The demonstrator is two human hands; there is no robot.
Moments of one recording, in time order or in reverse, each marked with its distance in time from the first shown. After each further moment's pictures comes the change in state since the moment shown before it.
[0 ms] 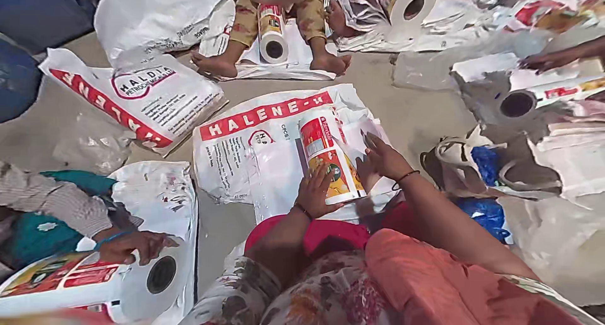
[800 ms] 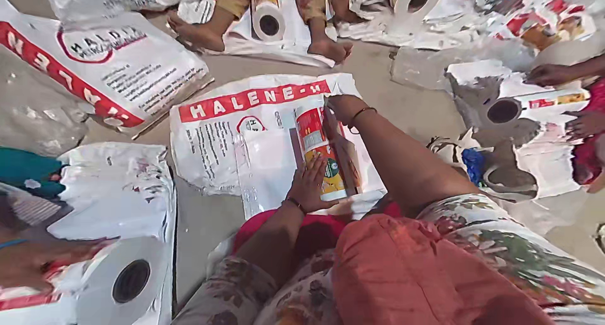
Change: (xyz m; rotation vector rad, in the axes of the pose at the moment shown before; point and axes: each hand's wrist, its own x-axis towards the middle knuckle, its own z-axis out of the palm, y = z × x) left_hand 0.002 -0.005 0.004 -0.034 -0.041 -0.054; right_hand 0.116 -0.123 0.006 -0.476 -0.114 -0.109
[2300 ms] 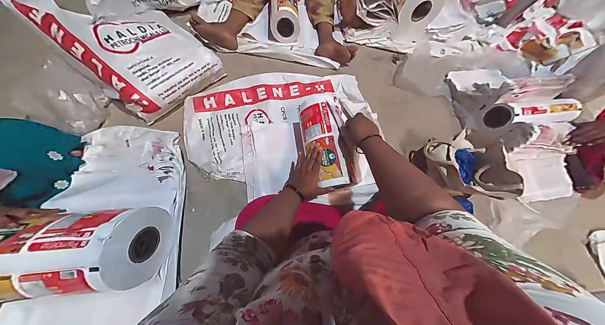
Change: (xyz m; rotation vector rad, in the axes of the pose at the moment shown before) left_hand -0.006 0.006 -0.008 0.104 -0.067 -0.082; right_hand -0.058 0.032 0.049 -0.086 0.114 0.205
